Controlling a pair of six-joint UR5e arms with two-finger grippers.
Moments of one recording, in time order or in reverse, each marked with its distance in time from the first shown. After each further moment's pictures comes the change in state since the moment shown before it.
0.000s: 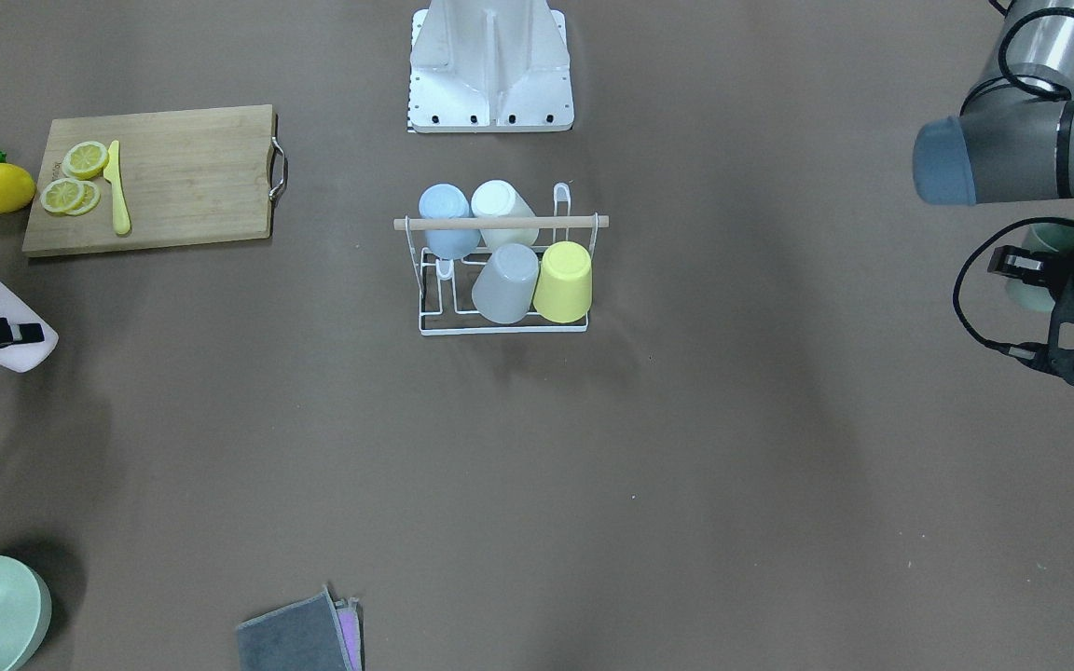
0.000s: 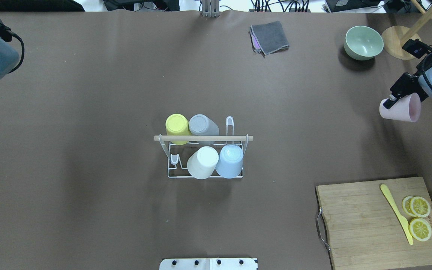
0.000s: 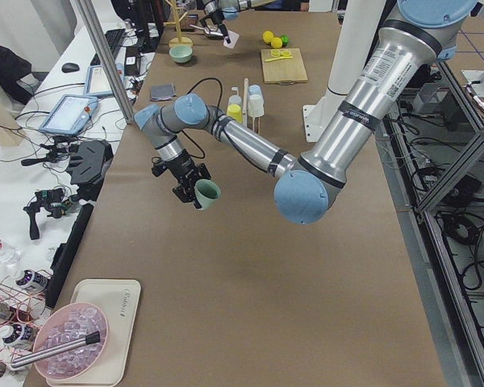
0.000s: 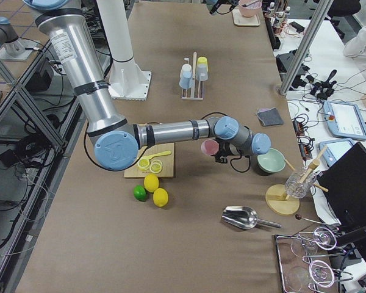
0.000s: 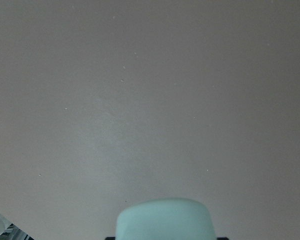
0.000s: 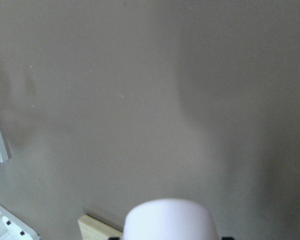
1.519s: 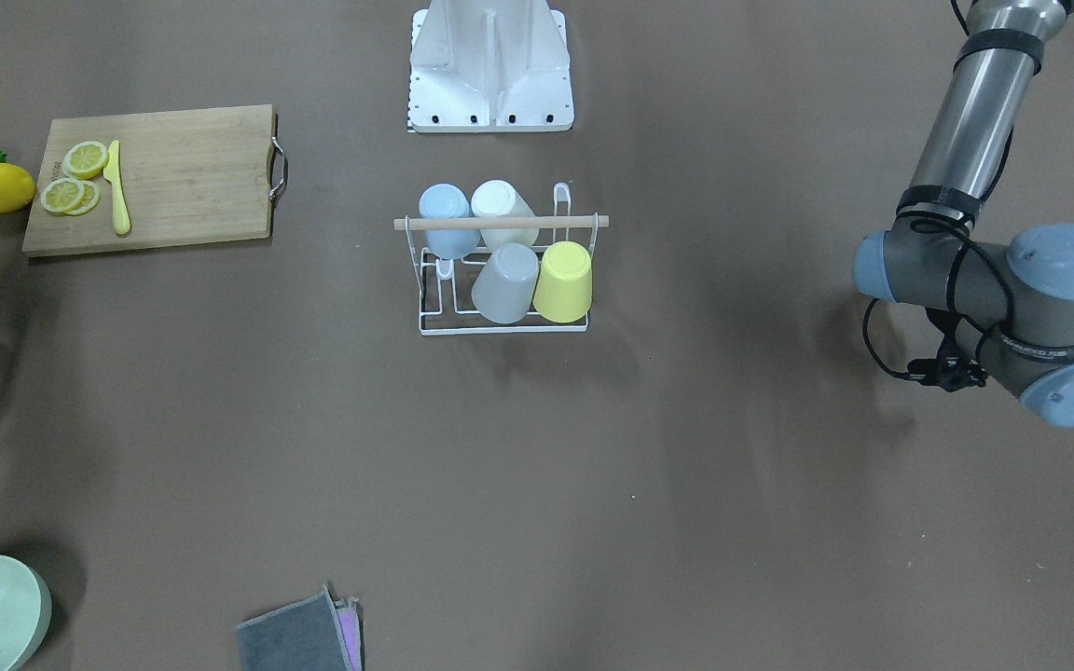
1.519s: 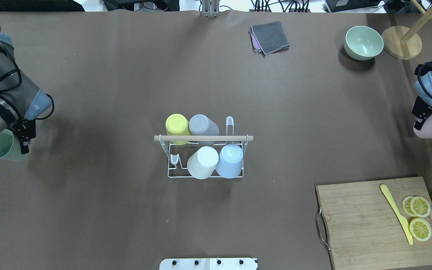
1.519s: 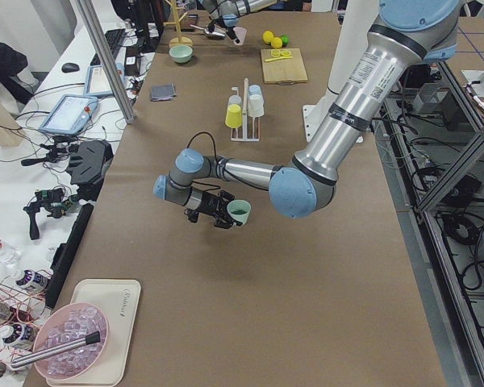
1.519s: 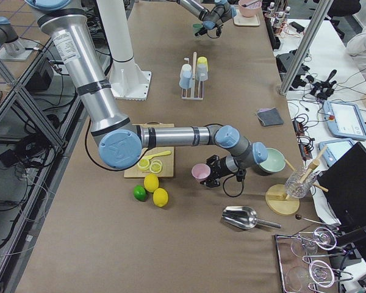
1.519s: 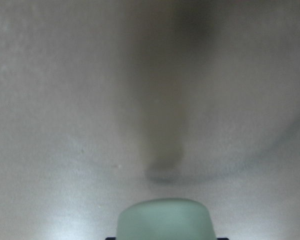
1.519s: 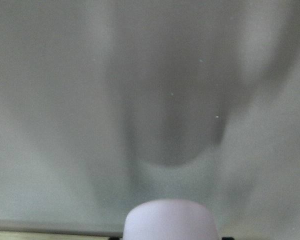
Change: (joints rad) left arm 0.148 -0.009 0.426 0.158 -0.412 0.121; right arm -0.008 0.019 -0.114 -0.037 -0.407 0.145
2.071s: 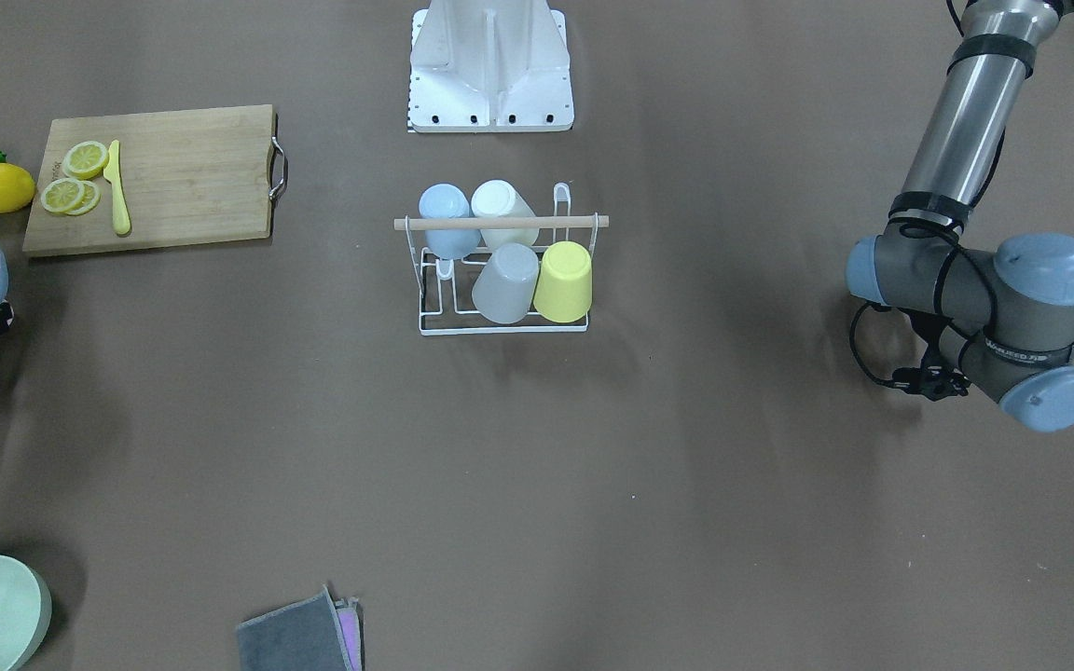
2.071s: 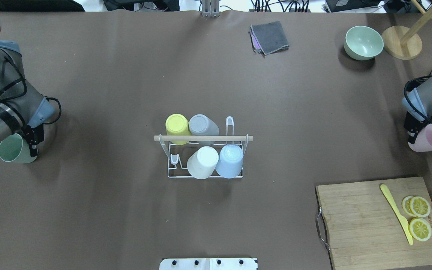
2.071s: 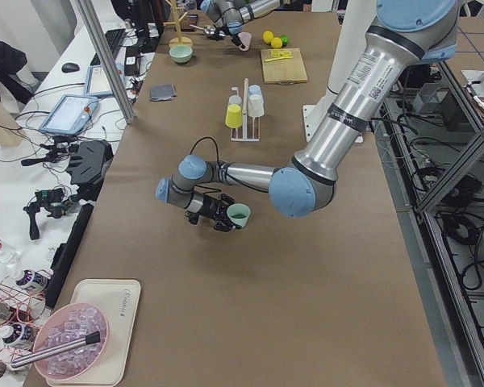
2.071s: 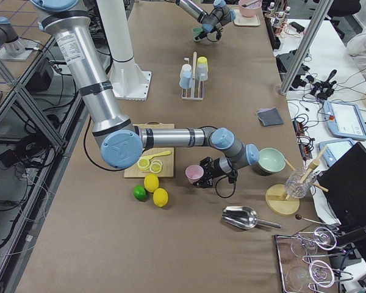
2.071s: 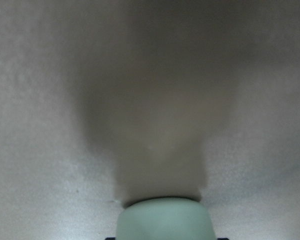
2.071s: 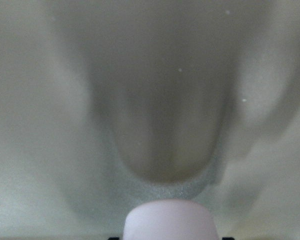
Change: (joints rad) left arm 0.043 0.001 0.063 -0.133 -0.035 -0.041; right arm -0.075 -0.016 -0.013 -0.001 -0.026 0.079
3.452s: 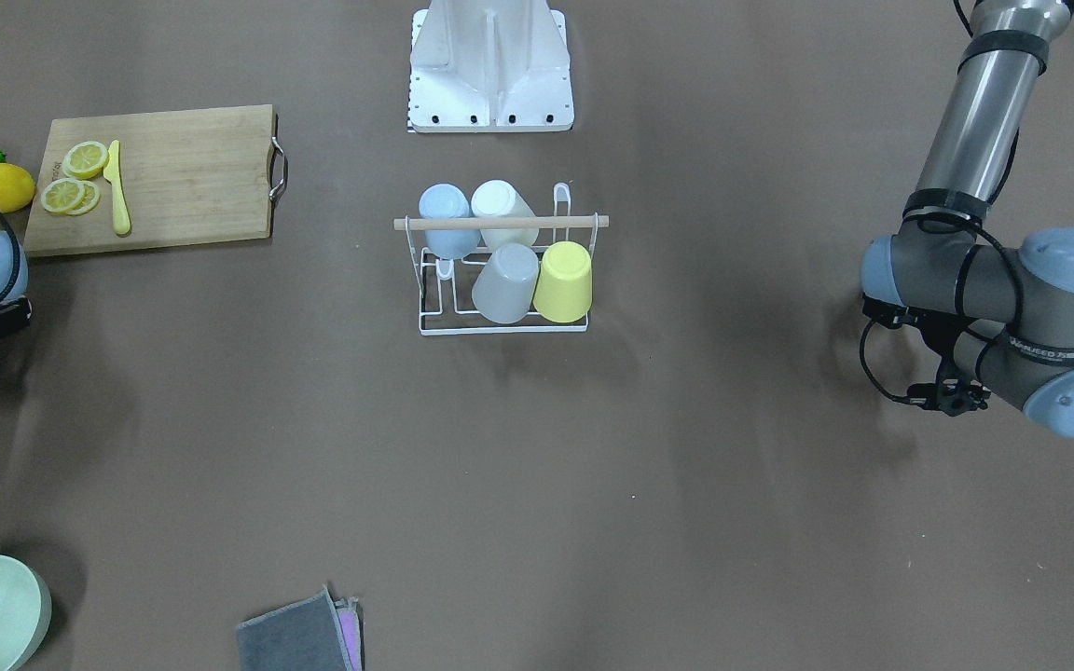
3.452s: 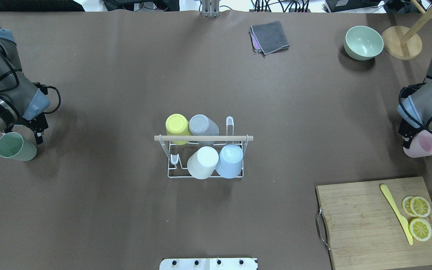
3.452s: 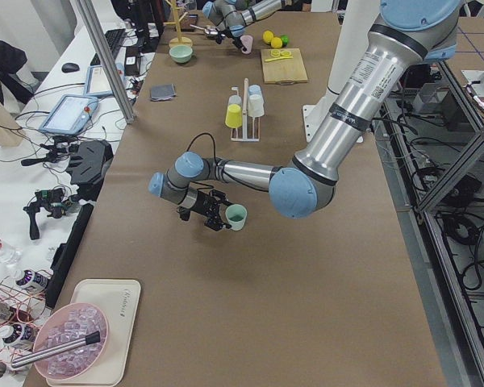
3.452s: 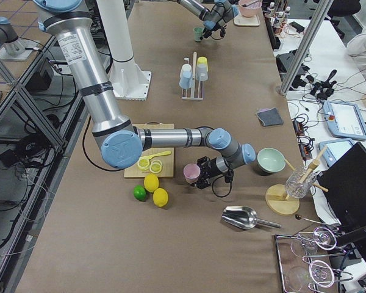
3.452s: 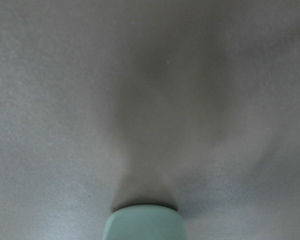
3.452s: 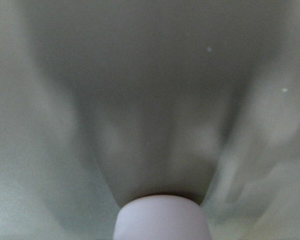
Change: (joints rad) left arm -0.035 -0.002 -0.021 -0.070 -0.017 -0.060; right arm -0.044 -0.017 0.008 0.005 -0.009 0.026
